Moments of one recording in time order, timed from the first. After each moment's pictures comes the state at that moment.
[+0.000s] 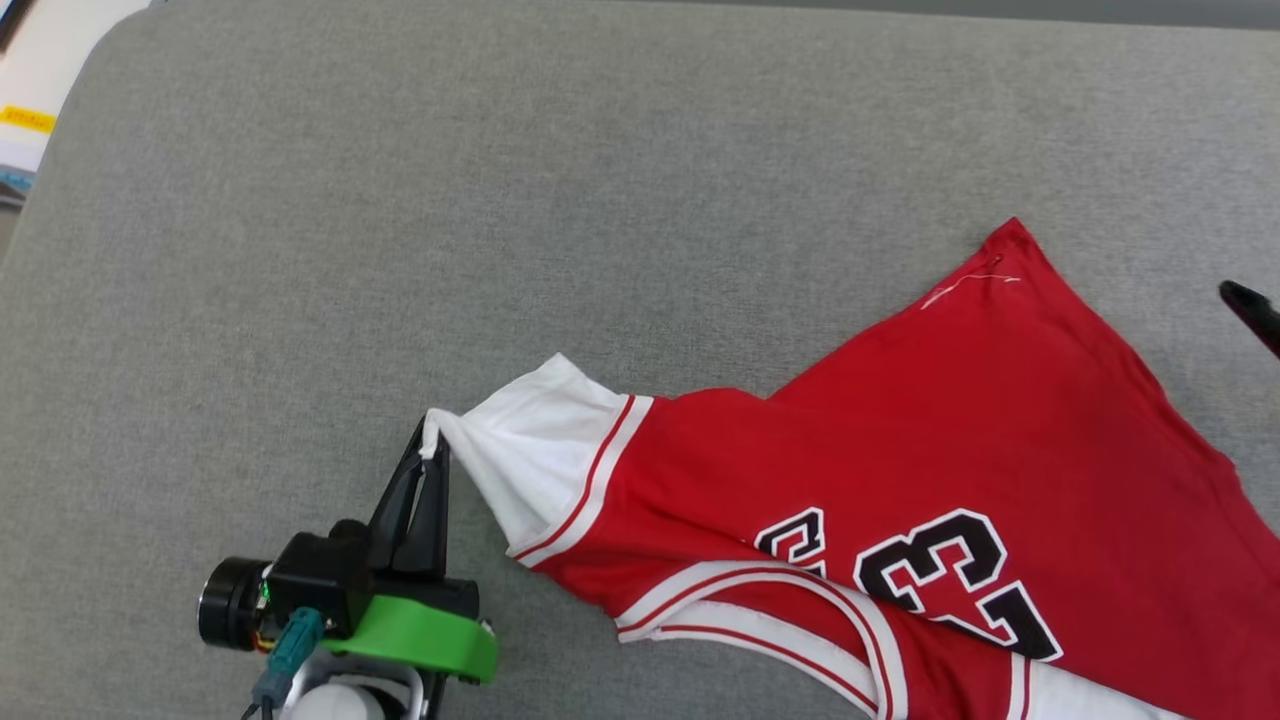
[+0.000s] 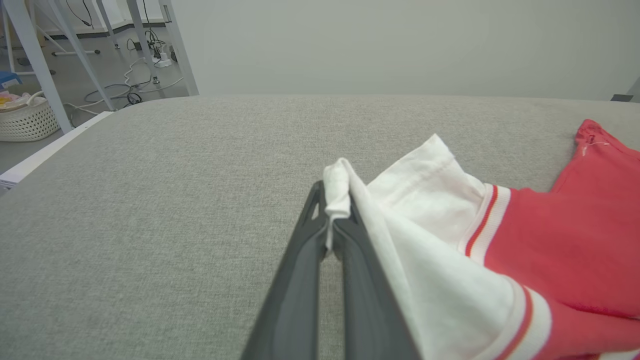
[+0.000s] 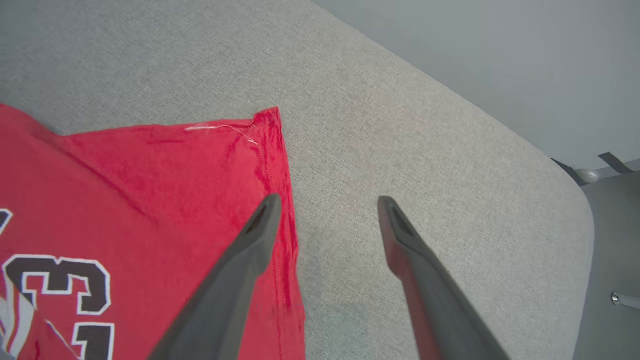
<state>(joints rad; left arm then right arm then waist) 0.00 0.12 -0.13 -0.01 -0.14 -0.04 -0.26 -0.35 -0.92 0.17 -0.25 0.75 0.13 0.72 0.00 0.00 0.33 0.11</state>
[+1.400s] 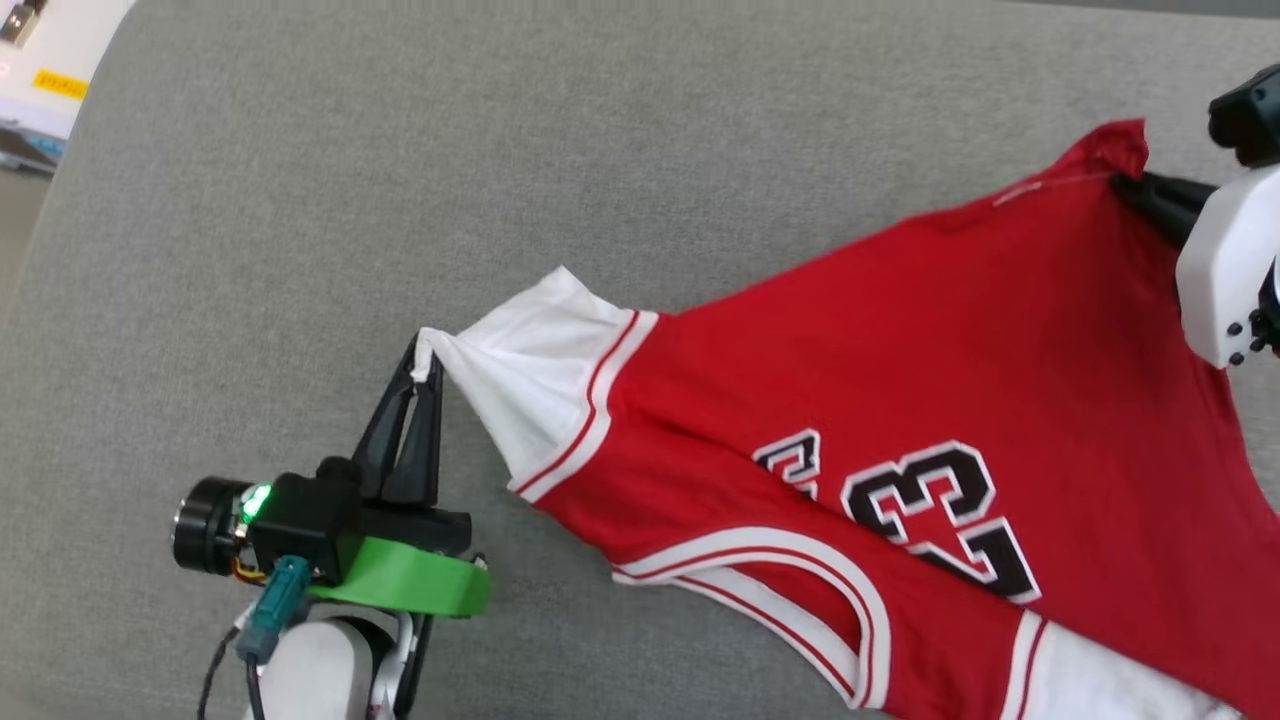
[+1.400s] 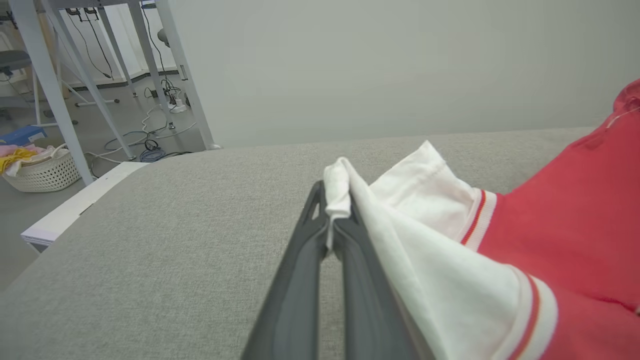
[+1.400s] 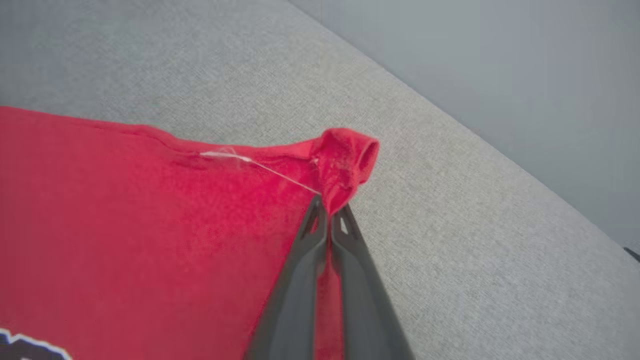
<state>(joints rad) -0.10 0.11 -0.12 -0.06 -0.09 -0.06 -0.26 -0.87 -0.81 0.78 0.25 0.79 0.13 0.37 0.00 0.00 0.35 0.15</state>
